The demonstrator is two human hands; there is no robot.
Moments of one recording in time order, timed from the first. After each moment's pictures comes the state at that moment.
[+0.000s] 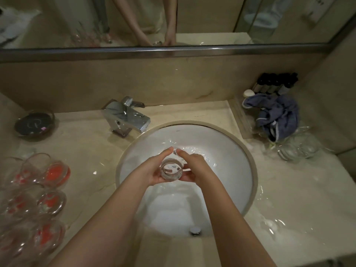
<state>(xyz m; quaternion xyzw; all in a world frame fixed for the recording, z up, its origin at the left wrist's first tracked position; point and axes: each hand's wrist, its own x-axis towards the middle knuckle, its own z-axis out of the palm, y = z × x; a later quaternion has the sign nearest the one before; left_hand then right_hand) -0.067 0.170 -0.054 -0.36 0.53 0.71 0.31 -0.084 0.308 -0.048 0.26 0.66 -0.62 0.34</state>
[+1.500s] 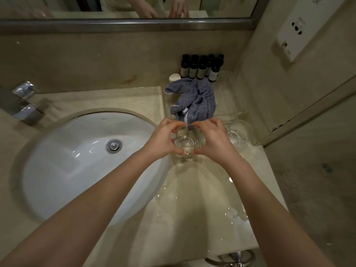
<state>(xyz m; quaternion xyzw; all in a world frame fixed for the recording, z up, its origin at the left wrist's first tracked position) -0.147 0.449 -0.052 0.02 0.87 0.49 0.09 -0.159 0.628 -0.022 -0.18 0.95 -0.22 0.08</state>
